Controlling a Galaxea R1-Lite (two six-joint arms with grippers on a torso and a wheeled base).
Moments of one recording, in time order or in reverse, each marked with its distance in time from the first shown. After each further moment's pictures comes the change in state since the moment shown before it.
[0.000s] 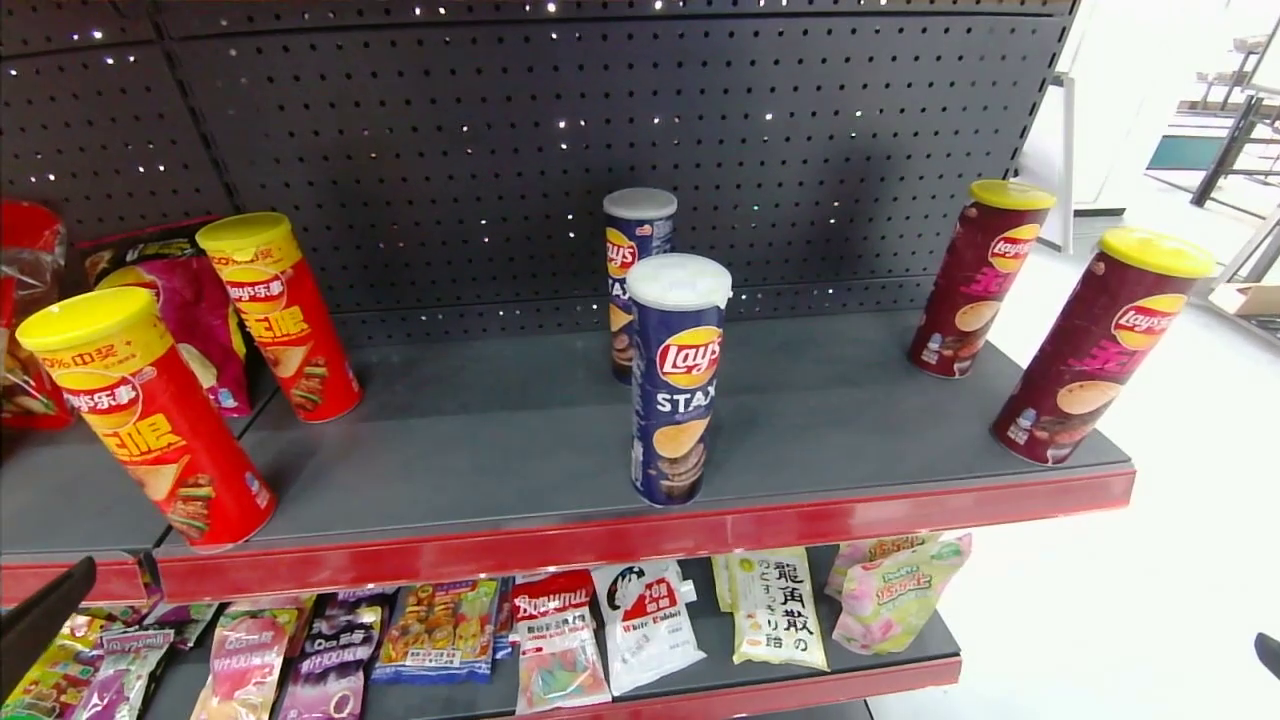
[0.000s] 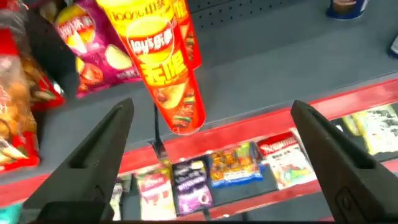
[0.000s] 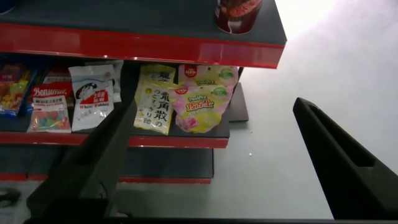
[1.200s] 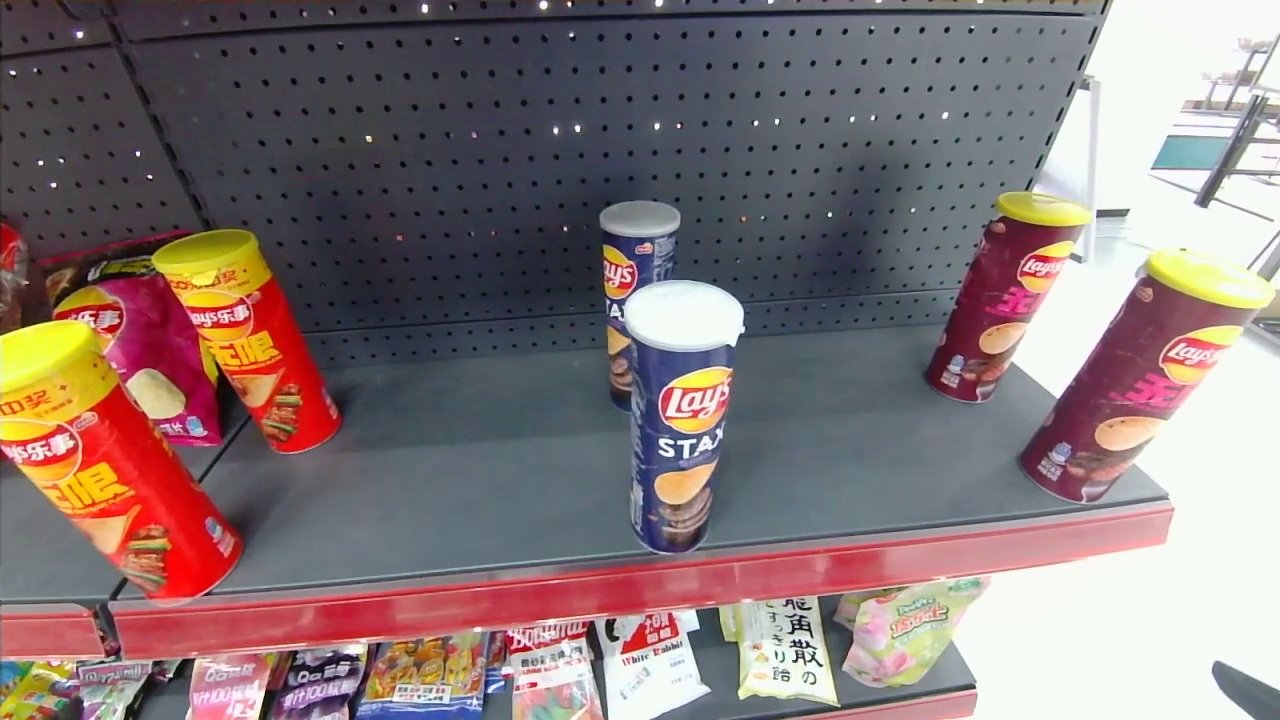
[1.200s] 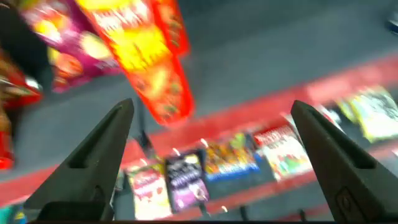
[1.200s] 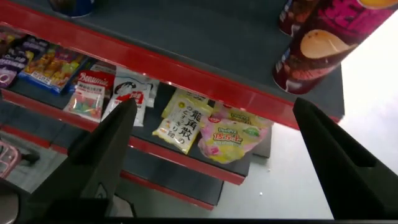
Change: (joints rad) left arm -0.005 -0.214 0.056 0.209 -0.067 0.002; right arm 0.011 0.072 -0.048 -0.020 0.282 -0.157
